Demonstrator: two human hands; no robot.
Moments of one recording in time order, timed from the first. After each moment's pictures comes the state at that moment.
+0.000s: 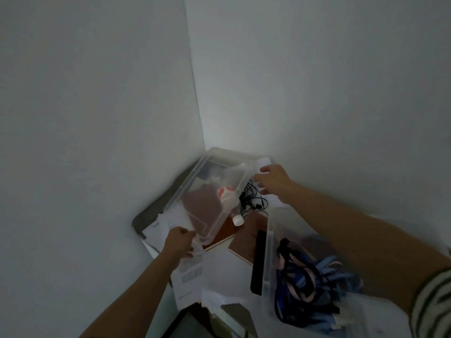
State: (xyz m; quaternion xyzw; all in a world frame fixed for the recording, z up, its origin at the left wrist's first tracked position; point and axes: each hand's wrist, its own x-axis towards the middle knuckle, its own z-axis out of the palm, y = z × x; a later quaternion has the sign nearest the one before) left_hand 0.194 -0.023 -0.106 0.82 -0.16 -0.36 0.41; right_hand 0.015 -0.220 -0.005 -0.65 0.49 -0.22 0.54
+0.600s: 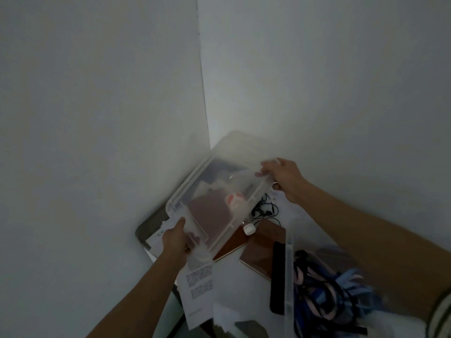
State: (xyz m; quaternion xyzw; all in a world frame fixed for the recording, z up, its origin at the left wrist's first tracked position) left_hand 0.238 -0.041 -0.104 0.65 0.05 -0.40 0.64; right_hand 0.046 -0.237 0.006 -0.58 0.45 -0.32 0.60
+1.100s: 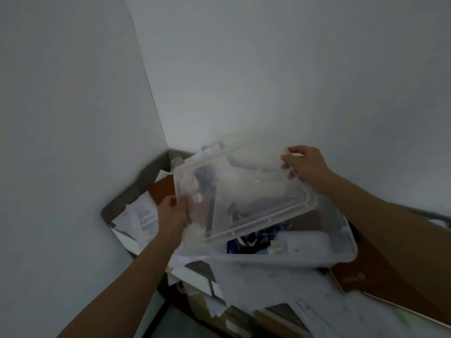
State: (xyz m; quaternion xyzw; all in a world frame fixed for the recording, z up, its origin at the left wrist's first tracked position) left_hand 0.069 -0.002 -0.046 0.74 -0.28 -0.25 0.56; right_hand -0.201 -0.164 0.038 -0.62 0.52 -0.38 0.44
